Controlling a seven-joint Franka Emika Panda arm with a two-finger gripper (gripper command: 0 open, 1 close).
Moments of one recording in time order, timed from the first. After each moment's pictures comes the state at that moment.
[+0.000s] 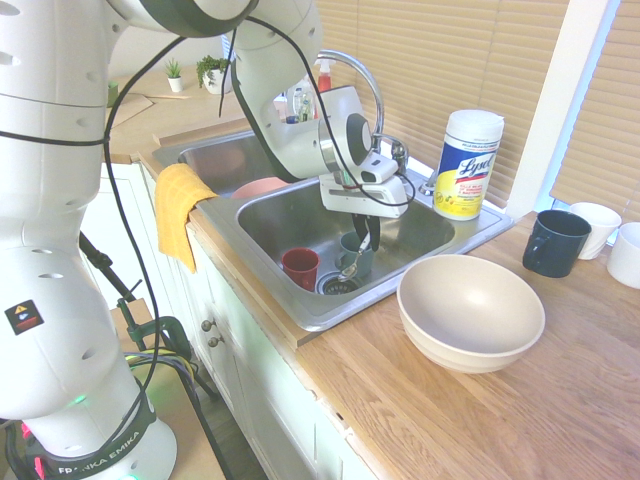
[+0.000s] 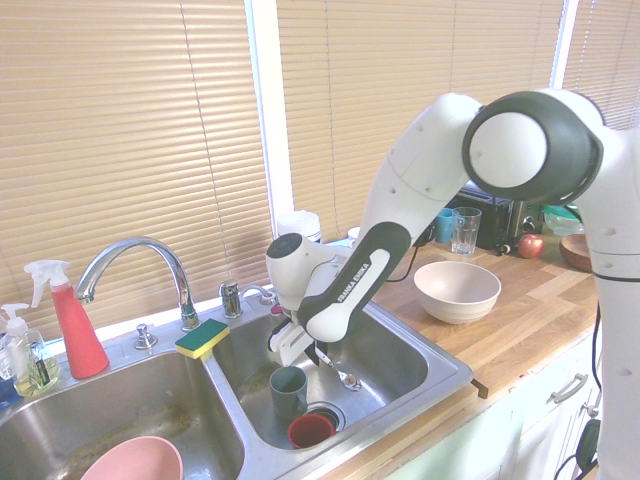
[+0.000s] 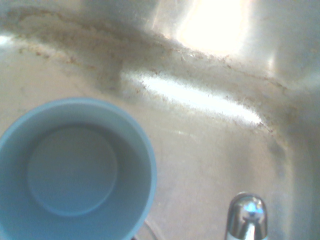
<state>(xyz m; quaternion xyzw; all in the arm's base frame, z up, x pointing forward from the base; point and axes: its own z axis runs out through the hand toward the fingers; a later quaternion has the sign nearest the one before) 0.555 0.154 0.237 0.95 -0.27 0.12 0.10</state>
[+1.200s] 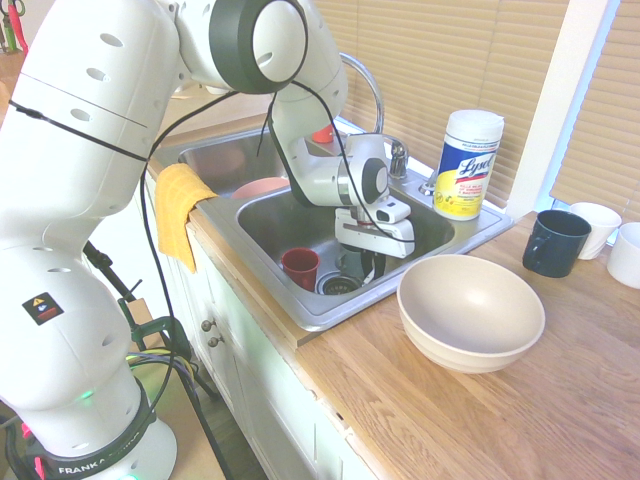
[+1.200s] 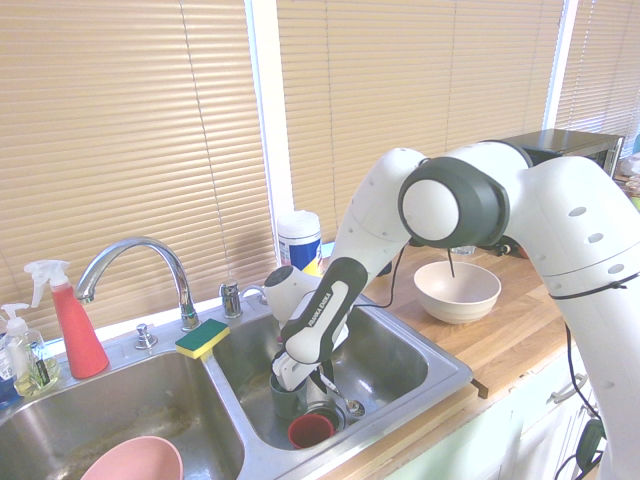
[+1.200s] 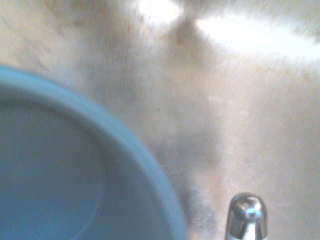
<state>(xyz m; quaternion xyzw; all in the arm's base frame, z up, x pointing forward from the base) 0.589 0.142 0.139 0.94 -0.30 0.03 0.14</state>
